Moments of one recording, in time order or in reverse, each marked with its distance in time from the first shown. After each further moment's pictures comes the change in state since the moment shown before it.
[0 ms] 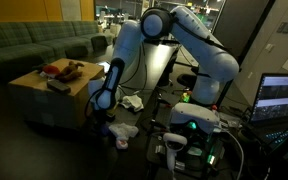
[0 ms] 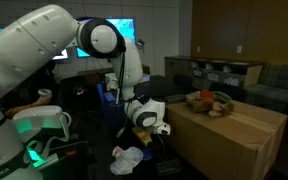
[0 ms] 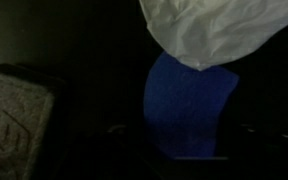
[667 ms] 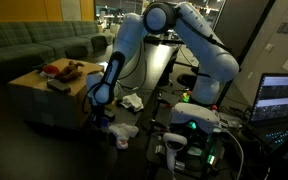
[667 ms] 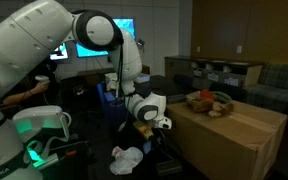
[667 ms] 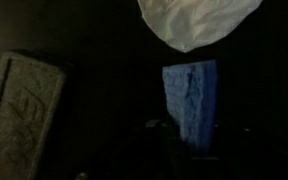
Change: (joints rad) arm -0.003 -0.071 0.007 -0.021 0.000 -0.048 0.002
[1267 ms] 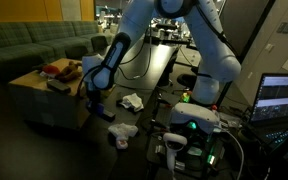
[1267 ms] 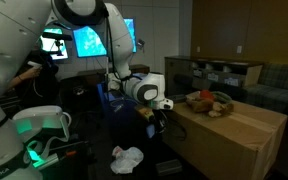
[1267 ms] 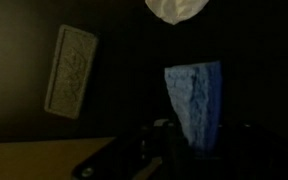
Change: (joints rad) arm 0.090 -0.233 -0.080 -0.099 -0.011 -0.047 0.097
